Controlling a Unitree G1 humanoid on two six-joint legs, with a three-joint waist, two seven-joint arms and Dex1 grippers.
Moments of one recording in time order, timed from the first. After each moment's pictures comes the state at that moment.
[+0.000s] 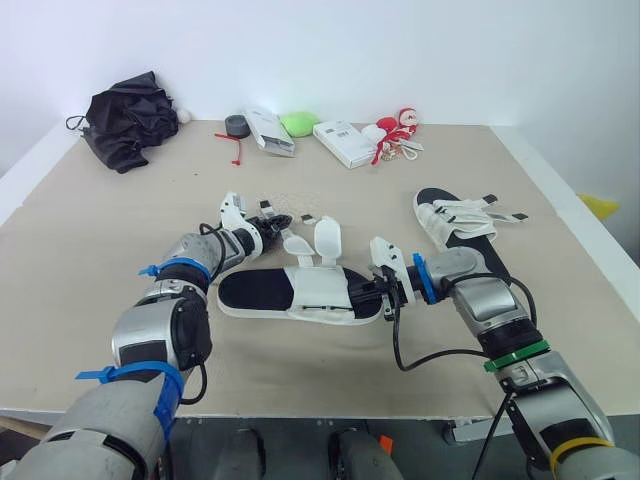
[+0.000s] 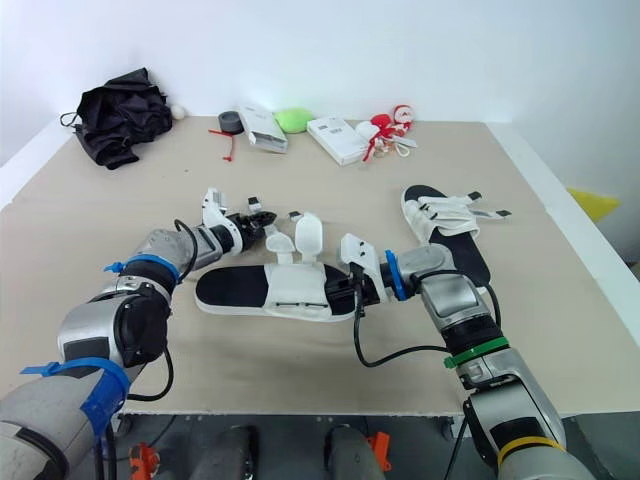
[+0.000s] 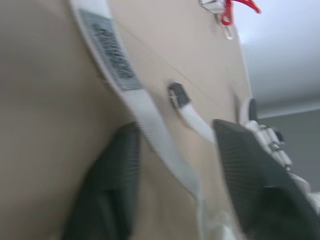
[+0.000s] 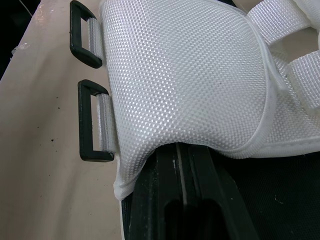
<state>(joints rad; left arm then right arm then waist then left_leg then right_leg) -1.15 0.22 0.47 1.26 -0.58 0.64 -0.40 -0.69 -0.53 0.31 0.31 0.18 0.32 1.36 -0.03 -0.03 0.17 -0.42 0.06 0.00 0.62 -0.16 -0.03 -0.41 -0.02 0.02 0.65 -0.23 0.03</state>
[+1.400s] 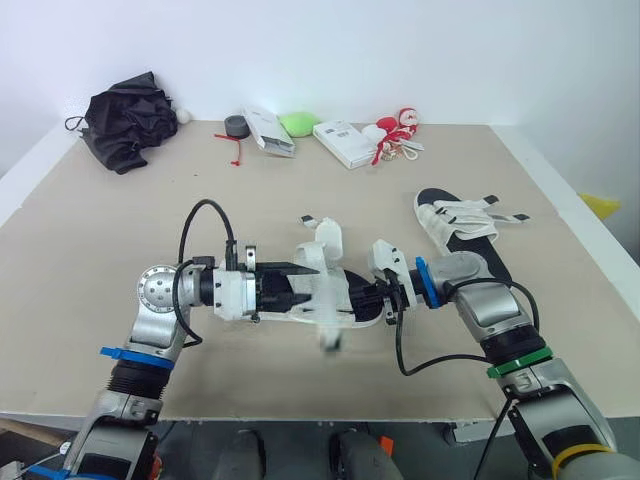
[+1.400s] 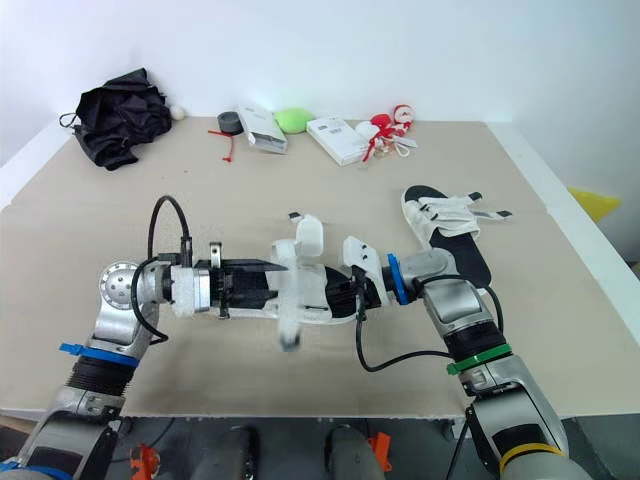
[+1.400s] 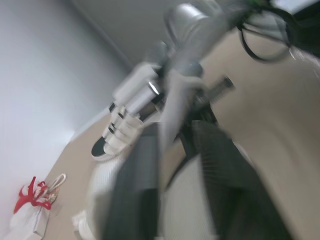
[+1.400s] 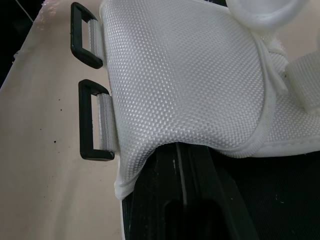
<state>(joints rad) -0.48 0.41 -0.10 0.21 -0.26 -0.64 -1.34 -0.66 -0.53 0.29 0.28 0.19 0.33 1.37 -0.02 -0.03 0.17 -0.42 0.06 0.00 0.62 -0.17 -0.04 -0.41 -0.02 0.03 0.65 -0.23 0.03</state>
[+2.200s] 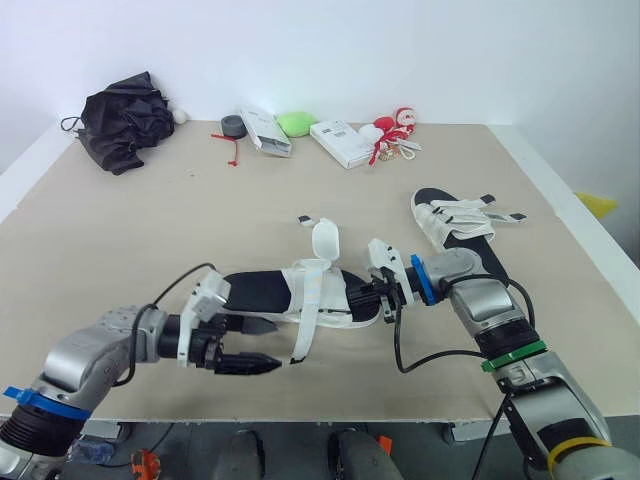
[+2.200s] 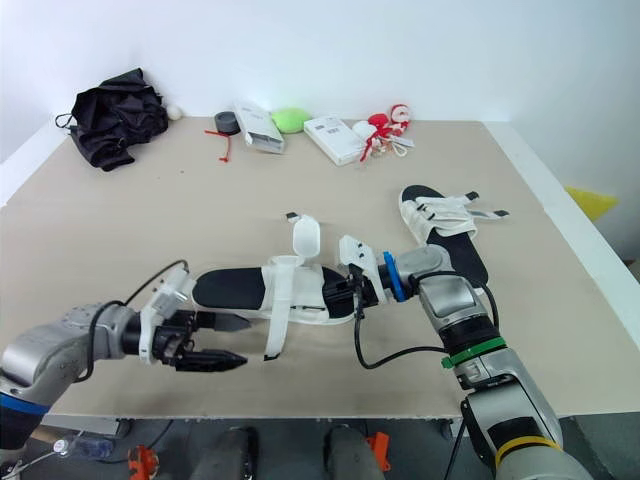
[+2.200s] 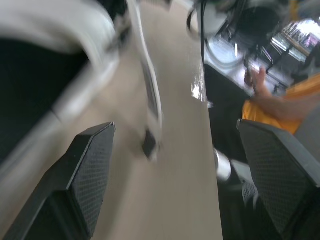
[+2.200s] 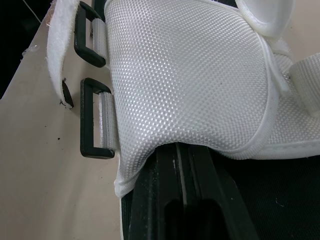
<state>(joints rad) -0.21 0.79 -0.18 -0.23 -0.75 0.63 -1.15 -0.69 -0.52 0.31 0.33 0.19 0.31 1.39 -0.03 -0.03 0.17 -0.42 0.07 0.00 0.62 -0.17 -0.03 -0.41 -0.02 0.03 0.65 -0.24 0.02</state>
